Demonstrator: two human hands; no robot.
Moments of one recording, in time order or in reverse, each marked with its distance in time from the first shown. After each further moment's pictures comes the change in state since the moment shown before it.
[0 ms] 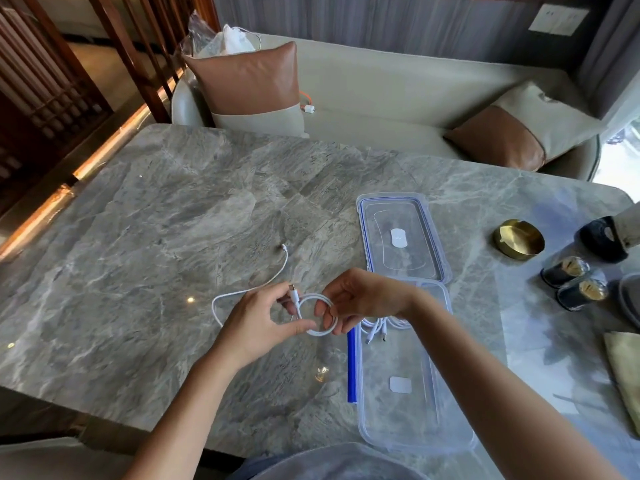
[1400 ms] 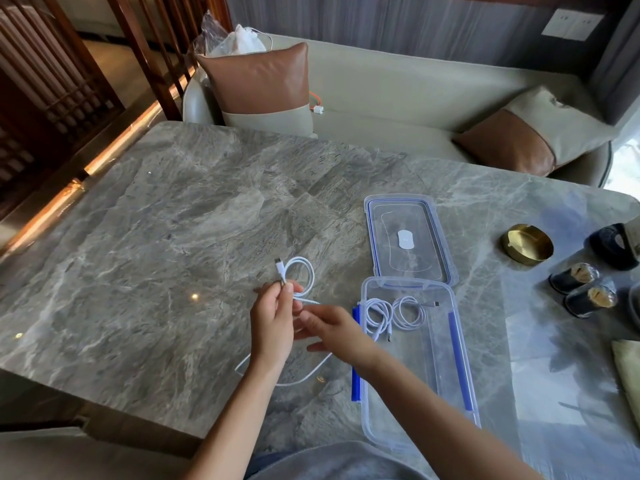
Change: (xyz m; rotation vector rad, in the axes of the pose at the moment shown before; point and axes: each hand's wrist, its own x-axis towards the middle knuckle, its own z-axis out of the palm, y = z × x) left_hand -0.003 0.006 0.048 -0.558 0.497 -0.289; right_hand 0.026 0.020 0.088 0.408 0.343 -0.058
